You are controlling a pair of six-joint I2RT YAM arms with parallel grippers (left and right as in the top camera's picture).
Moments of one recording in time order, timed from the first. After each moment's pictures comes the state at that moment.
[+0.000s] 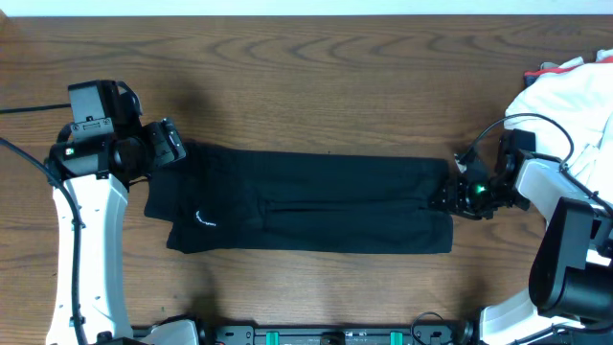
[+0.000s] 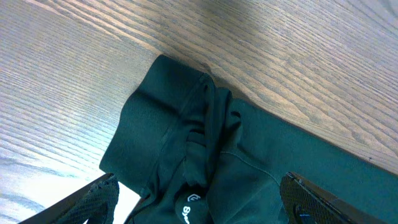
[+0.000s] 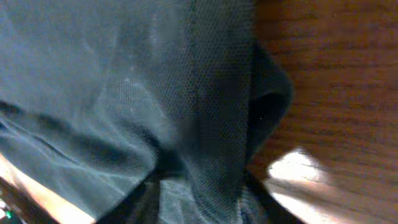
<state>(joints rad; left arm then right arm) 0.20 1.37 1.24 -0.95 0.09 -0.23 -0.22 1.76 0.89 -0.75 -0.52 -0.09</state>
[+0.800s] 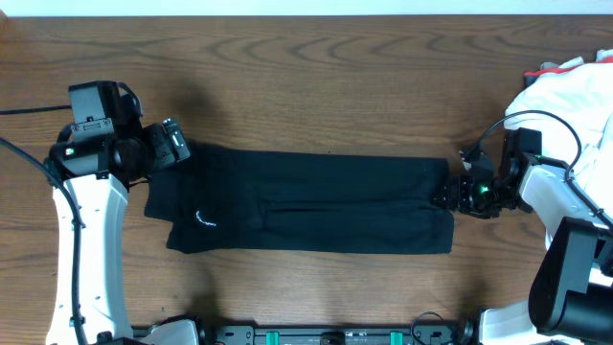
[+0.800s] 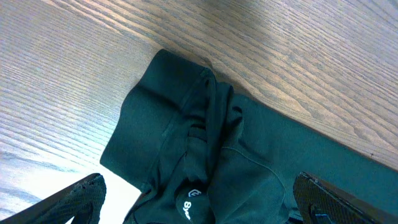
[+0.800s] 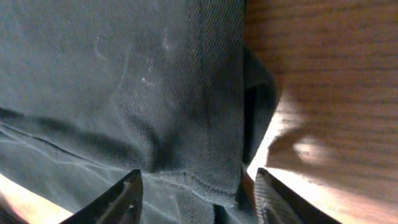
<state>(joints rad) 0.20 1.37 1.24 -0.97 0.09 -0.23 -0.22 1.68 0.87 -0.74 -0.47 -0.08</state>
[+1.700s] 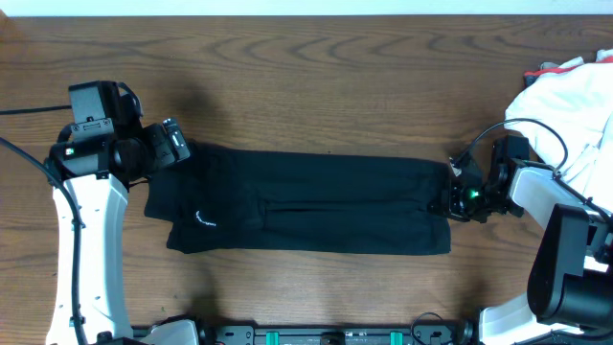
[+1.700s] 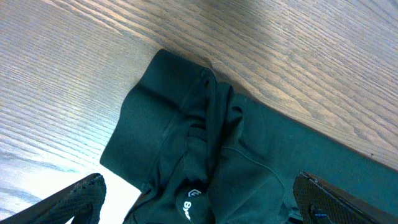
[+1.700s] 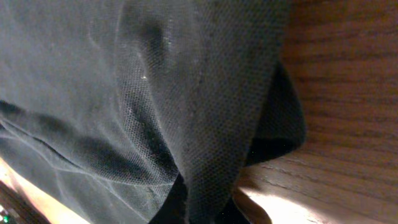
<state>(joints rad) 0.20 1.37 1.24 -0.97 0.09 -0.23 -0.19 1.73 0.82 -0.67 -0.54 -0.05</state>
